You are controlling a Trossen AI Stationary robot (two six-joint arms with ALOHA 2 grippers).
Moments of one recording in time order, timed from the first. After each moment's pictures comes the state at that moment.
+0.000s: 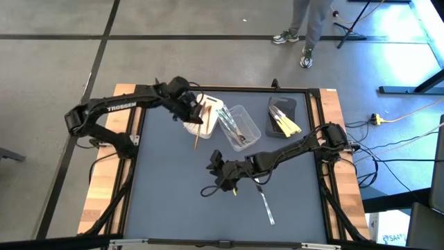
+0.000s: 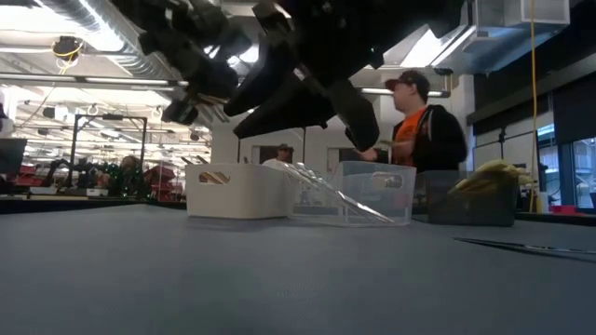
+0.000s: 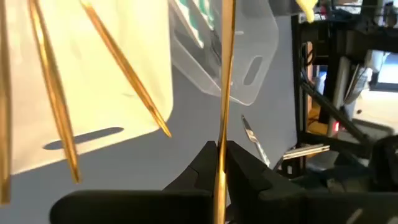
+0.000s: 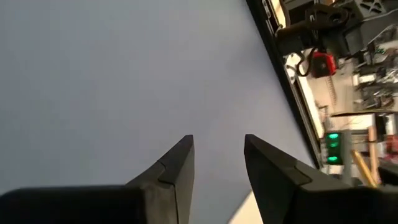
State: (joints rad) left arm 0.54 1.35 0.98 -0.50 0.53 -0.91; right arm 0.29 1.95 1.27 0.07 0.31 -0.89
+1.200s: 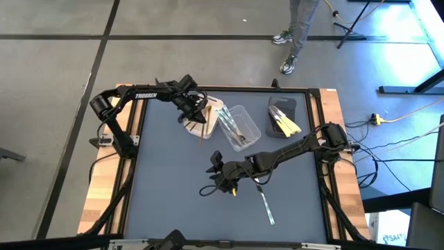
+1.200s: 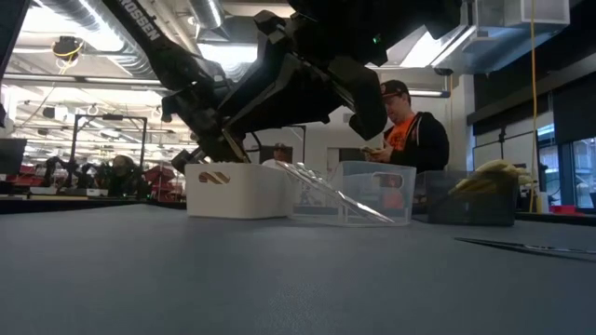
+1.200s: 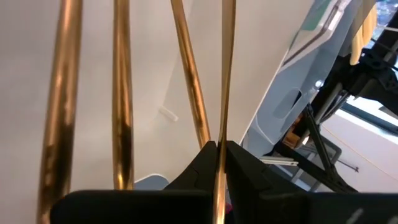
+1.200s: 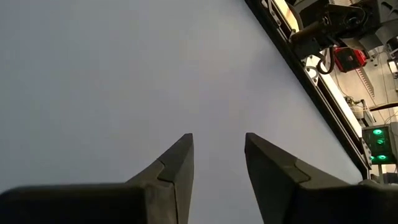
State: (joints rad) left arm 0.73 1.70 0.98 -0.38 0.81 -0.99; right arm 0.29 1.95 1.27 0.07 0.21 -0.70
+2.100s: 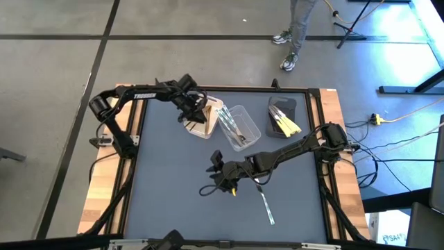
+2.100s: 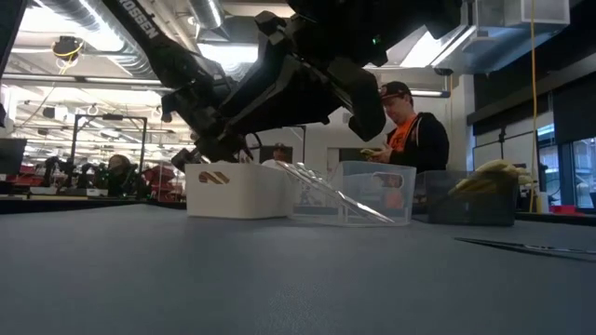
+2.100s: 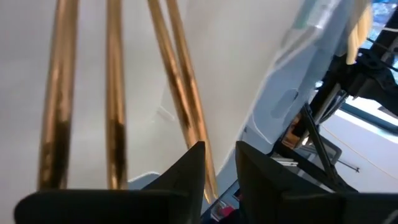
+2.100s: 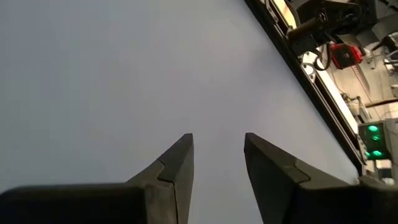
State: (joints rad) left arm 0.73 1.69 0.98 -0.38 0.80 -0.99; right arm 0.29 1.95 1.27 0.07 0.22 -0.70
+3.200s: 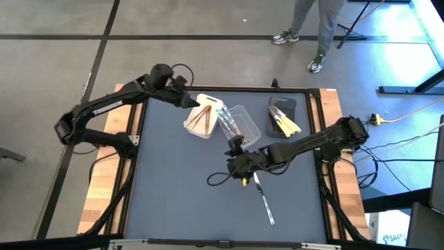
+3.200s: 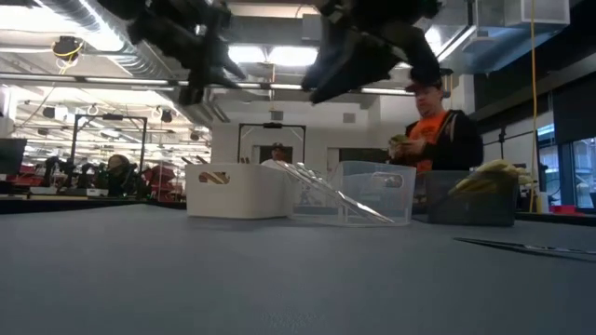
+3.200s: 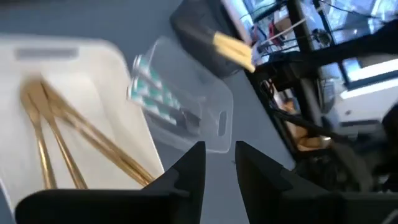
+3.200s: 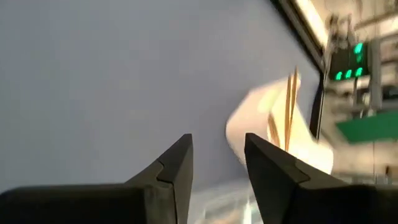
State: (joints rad) left arm 0.69 1.22 0.98 -0.39 0.56 -0.64; right arm 0.29 1.72 1.26 -0.36 0.44 -0.55
